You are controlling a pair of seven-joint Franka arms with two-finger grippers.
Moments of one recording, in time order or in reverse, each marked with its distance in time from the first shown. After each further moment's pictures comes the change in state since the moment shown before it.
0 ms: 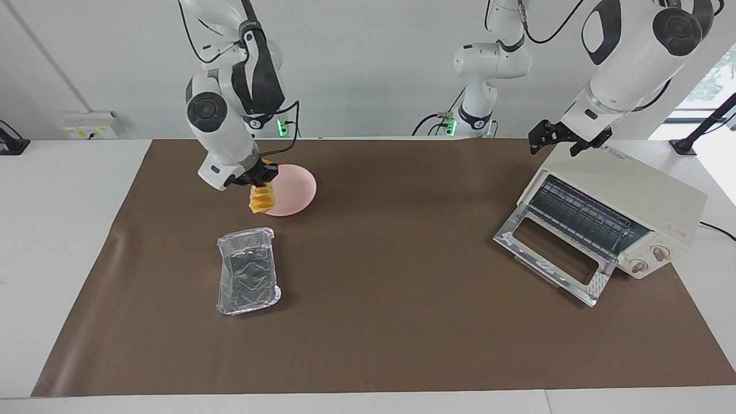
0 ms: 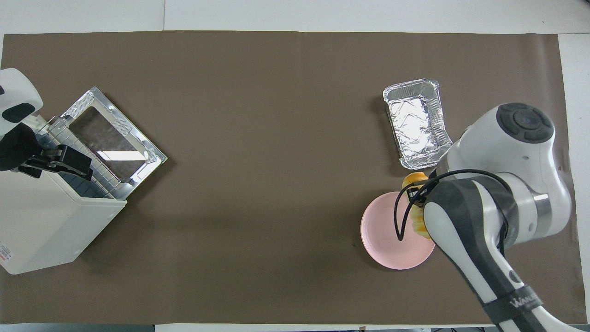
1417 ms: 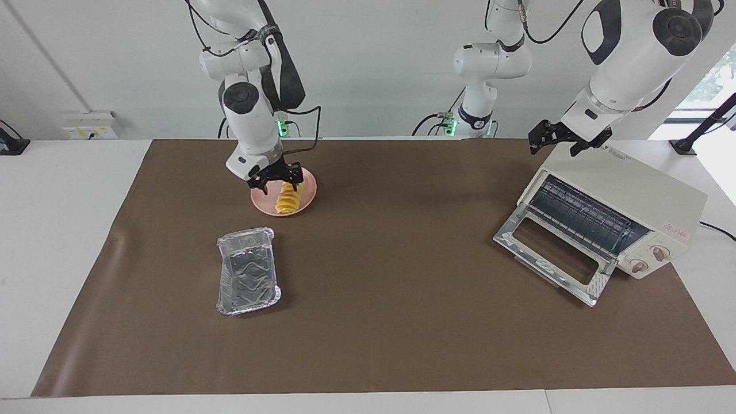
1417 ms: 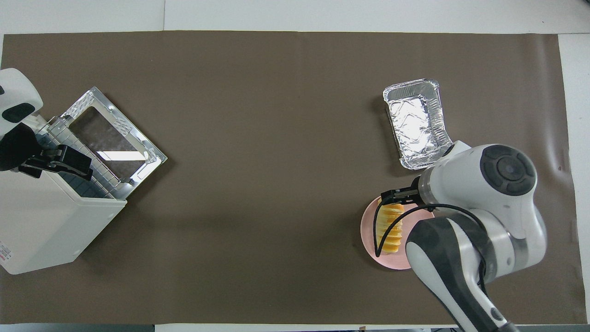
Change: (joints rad) left arm 0.000 0.000 0.000 0.000 0.000 0.000 0.000; right arm 0.036 -0.069 -0.007 -0.015 0.000 0.161 0.069
